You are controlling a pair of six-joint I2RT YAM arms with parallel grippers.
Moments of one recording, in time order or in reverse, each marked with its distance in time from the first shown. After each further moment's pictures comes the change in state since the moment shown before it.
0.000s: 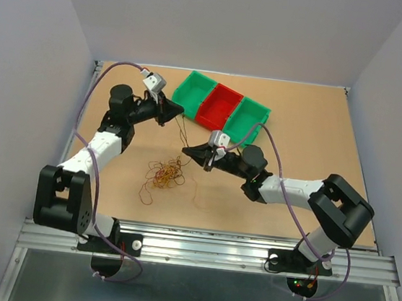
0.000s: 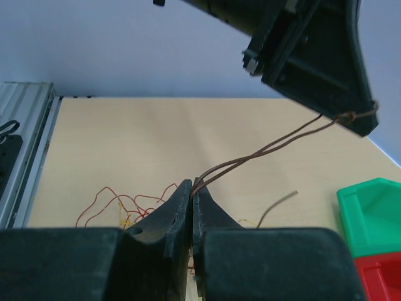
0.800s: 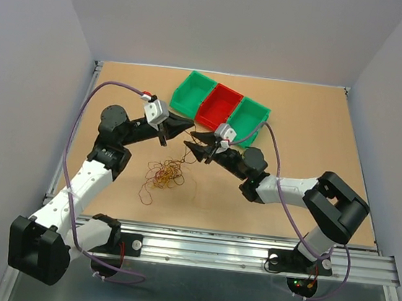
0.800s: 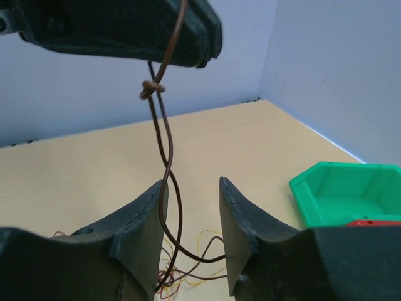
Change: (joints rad) left arm -0.180 -0.318 -0.104 -0.013 0.060 0.136; right arm 0.002 0.030 -0.001 0.134 0.318 0.063
